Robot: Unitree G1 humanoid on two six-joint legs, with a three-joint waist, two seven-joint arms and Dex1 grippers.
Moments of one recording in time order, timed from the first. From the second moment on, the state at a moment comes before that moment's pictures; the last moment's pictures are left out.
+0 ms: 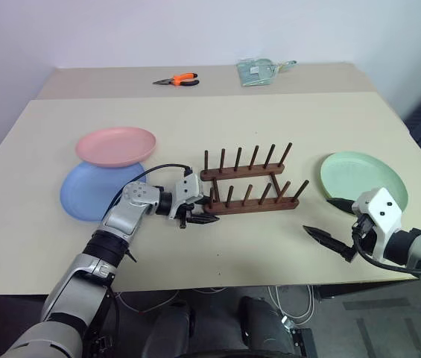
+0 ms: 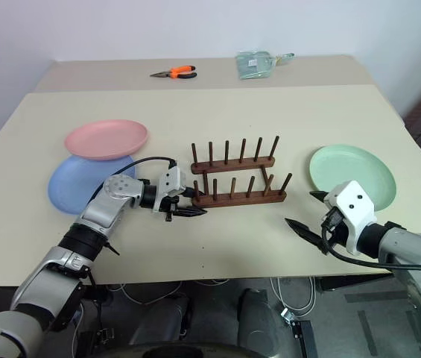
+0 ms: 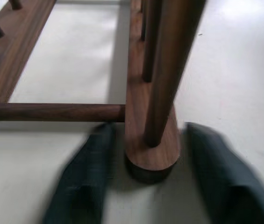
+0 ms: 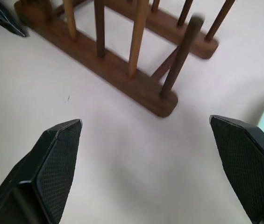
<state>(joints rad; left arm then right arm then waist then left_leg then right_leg) -0.61 0.41 -0.31 0.44 -0.08 0.07 -1.15 0.22 -0.81 -0.36 -0.51 0.43 0.57 0.81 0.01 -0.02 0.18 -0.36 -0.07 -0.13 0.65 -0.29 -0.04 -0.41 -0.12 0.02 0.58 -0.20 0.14</state>
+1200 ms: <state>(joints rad) -0.40 0.31 -0.25 0.04 -0.05 0.46 -0.54 -0.19 -0.58 0.03 -0.05 0.03 0.32 0.56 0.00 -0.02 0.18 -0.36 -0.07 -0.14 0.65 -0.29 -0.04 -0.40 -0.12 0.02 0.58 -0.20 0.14</state>
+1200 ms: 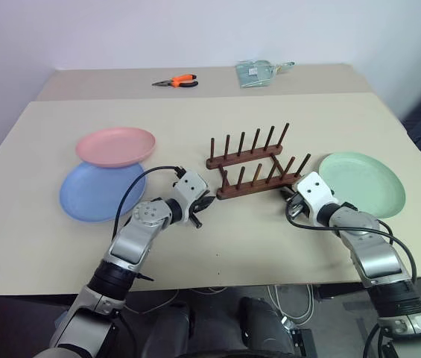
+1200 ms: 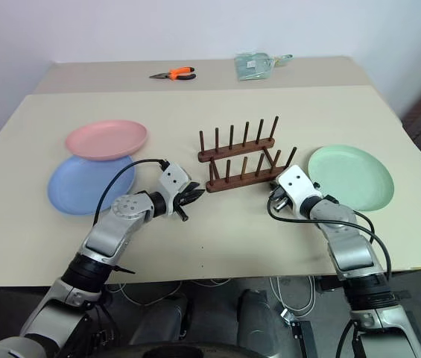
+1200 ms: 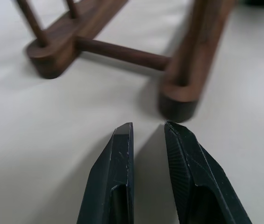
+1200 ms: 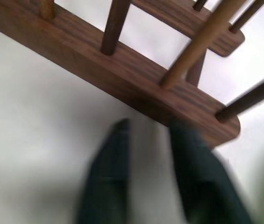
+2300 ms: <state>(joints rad) -0.78 0.07 0.88 -0.21 -0.40 1.25 0.32 -0.14 -0.70 -0.04 -0.13 0.17 0.26 0.82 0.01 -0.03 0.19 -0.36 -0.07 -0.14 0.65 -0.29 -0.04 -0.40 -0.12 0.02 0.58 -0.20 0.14</state>
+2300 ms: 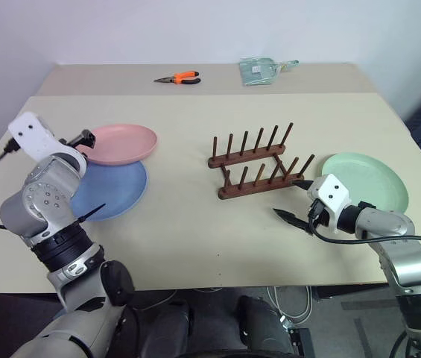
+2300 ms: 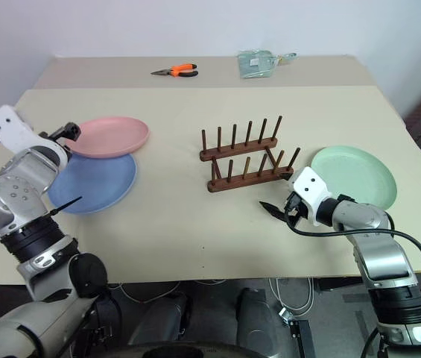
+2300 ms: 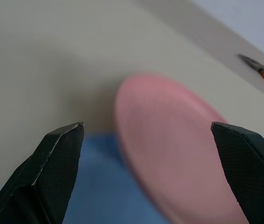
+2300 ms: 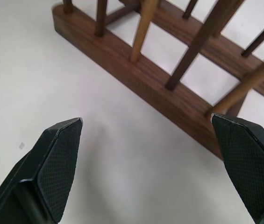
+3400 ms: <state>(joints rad) -0.92 -0.07 0.43 -0.21 -0.73 1.12 0.12 -0.54 -0.84 0.16 -0.28 -0.08 0.13 0.76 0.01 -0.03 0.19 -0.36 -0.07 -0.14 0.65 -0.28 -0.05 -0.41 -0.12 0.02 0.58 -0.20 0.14</state>
